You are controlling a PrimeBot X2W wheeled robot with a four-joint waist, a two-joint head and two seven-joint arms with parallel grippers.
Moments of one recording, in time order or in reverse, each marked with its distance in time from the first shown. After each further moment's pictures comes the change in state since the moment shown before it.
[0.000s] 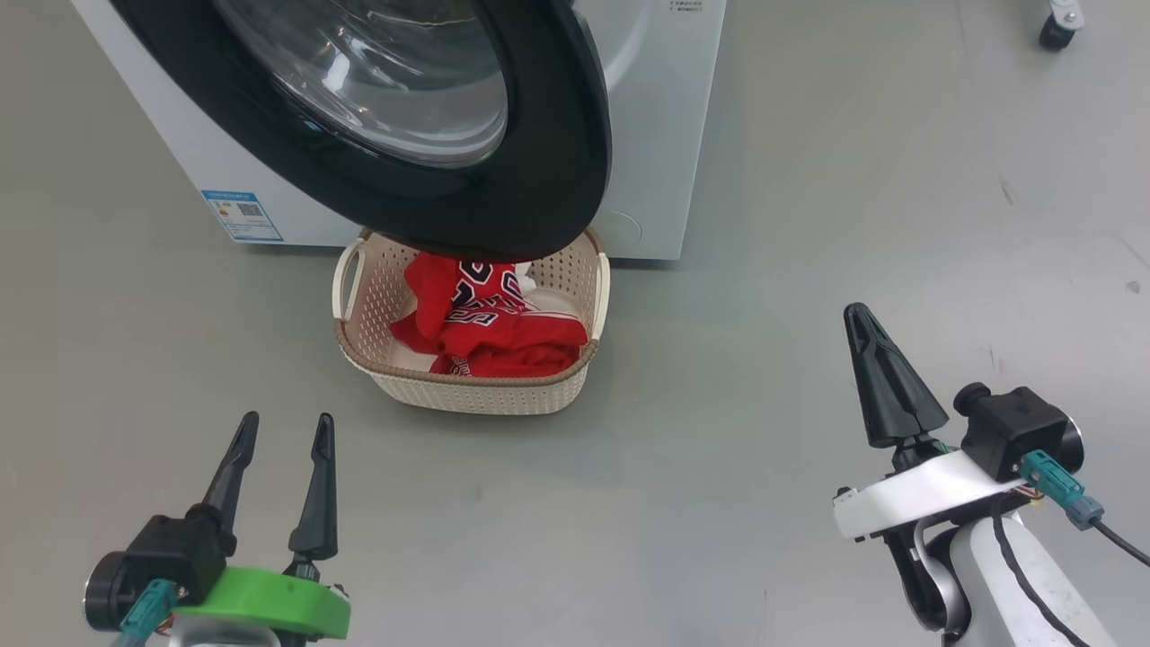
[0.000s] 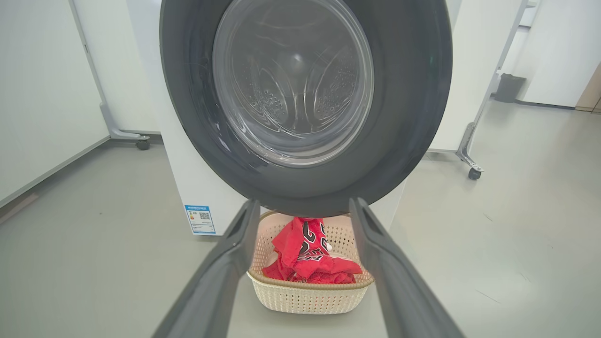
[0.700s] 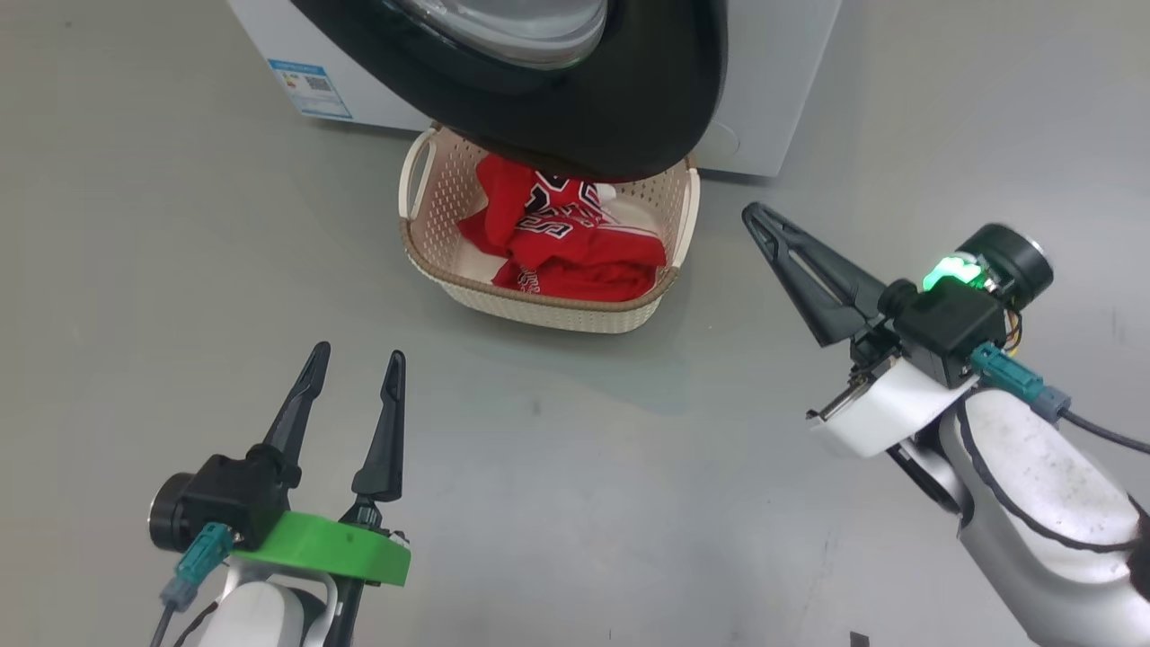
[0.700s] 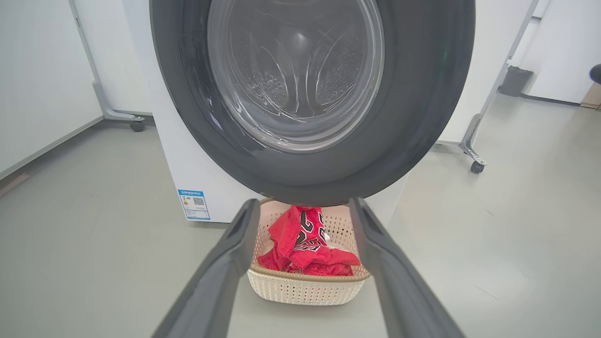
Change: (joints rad) left arm -0.103 -0.053 -0.080 -0.012 0.015 -0.019 0.000; right arm -0.295 -0.187 0.284 -0.041 -0.052 0.000 0.034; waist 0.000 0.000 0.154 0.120
